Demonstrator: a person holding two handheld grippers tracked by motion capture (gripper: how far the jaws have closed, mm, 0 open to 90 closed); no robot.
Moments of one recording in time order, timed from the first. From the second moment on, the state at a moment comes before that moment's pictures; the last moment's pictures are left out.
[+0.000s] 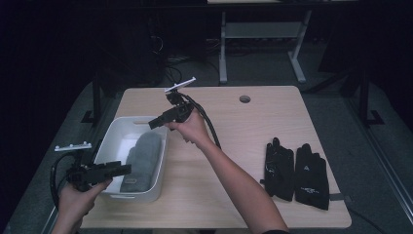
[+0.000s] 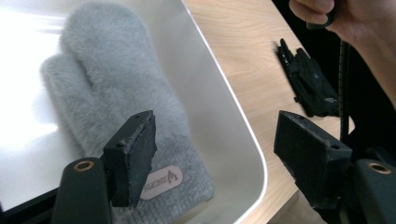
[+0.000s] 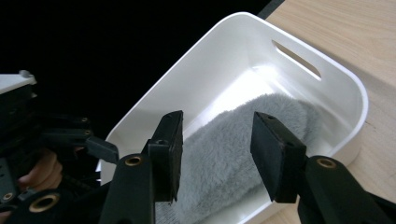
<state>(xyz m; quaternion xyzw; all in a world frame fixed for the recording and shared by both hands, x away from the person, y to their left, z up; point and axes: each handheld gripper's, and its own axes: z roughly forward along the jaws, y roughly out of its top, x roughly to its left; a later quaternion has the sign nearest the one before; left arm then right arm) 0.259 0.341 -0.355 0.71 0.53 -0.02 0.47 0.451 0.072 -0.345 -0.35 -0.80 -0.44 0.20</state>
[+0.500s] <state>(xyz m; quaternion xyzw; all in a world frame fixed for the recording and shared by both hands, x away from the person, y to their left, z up) 0.266 0.323 -0.349 0.71 0.52 -0.03 0.48 0.450 0.039 -0.346 -0.35 -0.79 -0.46 0.20</state>
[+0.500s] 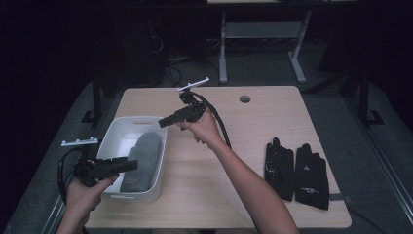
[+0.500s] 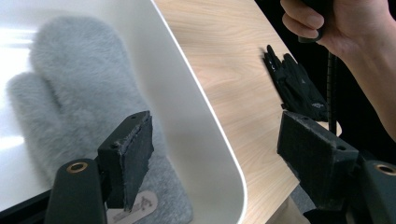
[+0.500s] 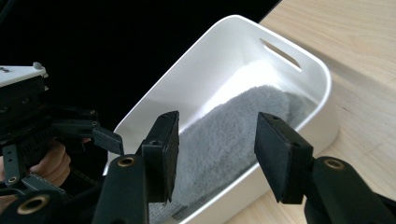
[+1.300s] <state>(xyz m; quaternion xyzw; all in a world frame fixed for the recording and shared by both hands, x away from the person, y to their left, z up) 0.279 0.280 -0.341 0.73 0.49 -0.04 0.48 0.442 -0.014 -0.341 -0.36 -0.78 -0.47 0.18</state>
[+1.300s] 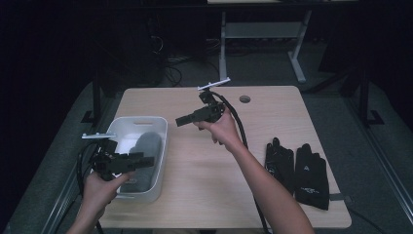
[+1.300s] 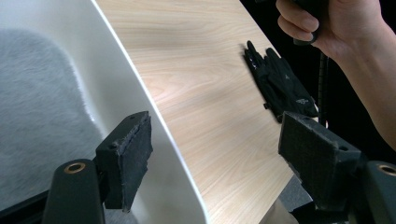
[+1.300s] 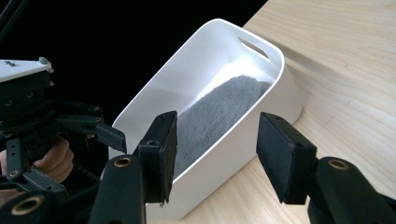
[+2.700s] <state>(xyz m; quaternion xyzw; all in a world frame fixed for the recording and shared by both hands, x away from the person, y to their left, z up) 0.292 0.202 -0.347 0.77 0.43 -0.08 0.47 0.414 -0.129 -0.346 -0.41 -0.75 -0.49 0.16</state>
